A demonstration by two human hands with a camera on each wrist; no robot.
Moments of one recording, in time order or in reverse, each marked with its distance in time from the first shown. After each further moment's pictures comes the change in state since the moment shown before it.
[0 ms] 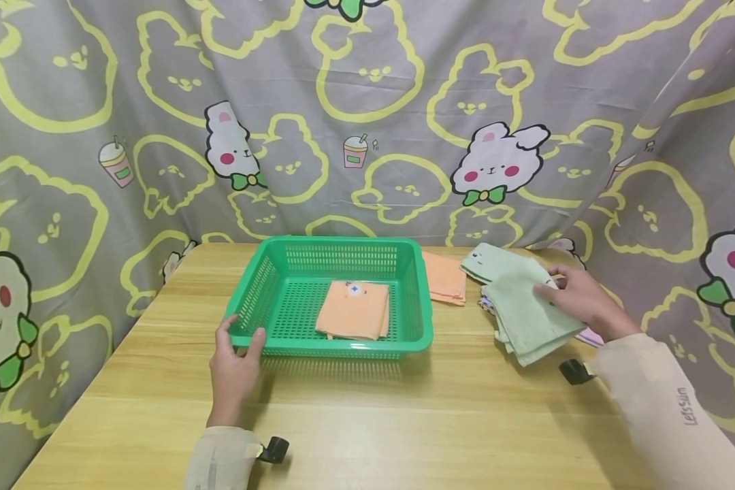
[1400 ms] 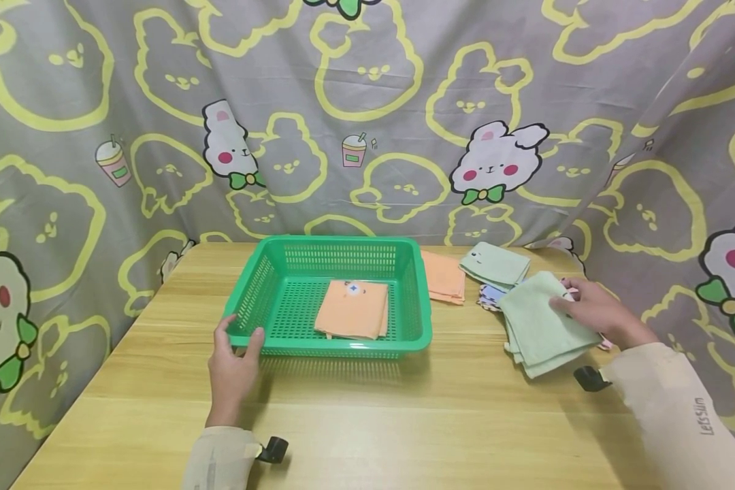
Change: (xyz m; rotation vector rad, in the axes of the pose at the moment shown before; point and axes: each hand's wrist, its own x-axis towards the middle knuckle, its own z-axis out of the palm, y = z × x) left_hand 0.001 0.000 0.002 -0.010 0.016 -0.005; right_hand -0.010 0.029 -0.011 -0.065 -0.055 0.012
